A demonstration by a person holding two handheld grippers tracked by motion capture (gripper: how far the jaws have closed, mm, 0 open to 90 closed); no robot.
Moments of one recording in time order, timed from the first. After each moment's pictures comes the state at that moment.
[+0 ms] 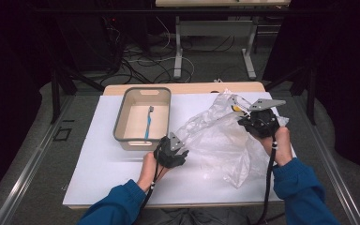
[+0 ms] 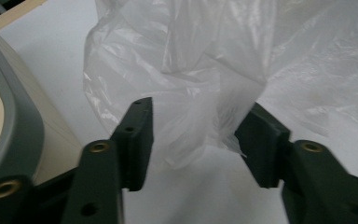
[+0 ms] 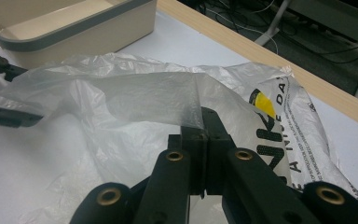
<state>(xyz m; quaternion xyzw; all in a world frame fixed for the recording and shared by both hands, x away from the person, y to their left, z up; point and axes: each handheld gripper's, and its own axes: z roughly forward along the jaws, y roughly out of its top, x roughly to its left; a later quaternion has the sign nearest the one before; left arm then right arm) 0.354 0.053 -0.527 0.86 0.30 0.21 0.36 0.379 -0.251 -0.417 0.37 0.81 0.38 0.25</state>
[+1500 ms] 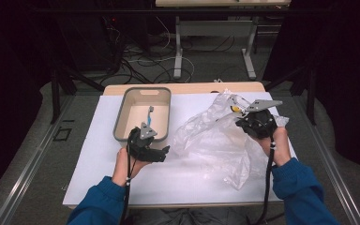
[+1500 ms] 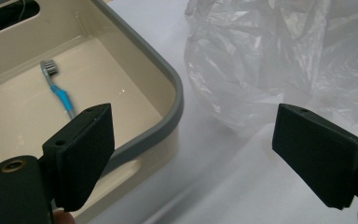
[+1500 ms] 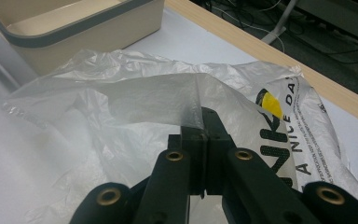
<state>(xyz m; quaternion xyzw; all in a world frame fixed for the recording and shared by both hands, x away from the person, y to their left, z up) 0.355 0.123 -0.471 0.83 0.38 0.20 0.36 0.379 -0.246 -0.418 0.36 0.82 0.38 0.24</state>
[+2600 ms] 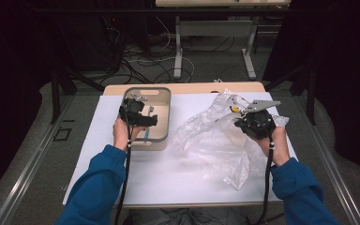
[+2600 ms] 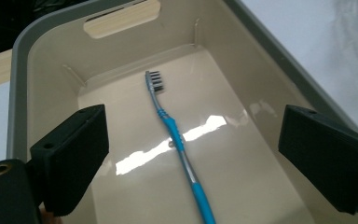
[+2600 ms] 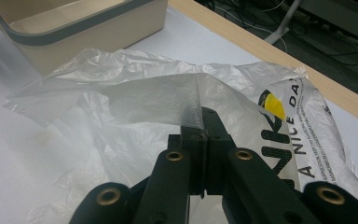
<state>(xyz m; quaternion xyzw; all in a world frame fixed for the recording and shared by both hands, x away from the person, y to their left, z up) 0.471 0.147 -0.471 0.78 0.49 0.24 0.30 0.380 -0.243 -0.420 0.35 0.82 0.38 0.24</state>
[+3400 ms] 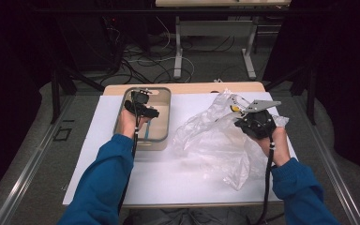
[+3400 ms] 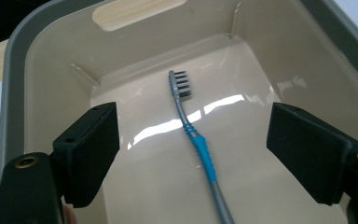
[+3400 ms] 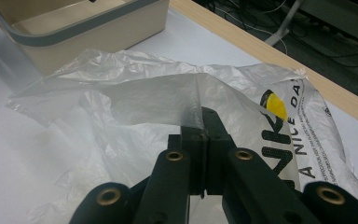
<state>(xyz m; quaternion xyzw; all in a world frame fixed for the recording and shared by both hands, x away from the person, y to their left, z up) 0.518 0.133 -0.484 0.79 0.52 0.24 0.22 0.379 -0.244 -0.419 0.35 0.82 0.38 0.24</state>
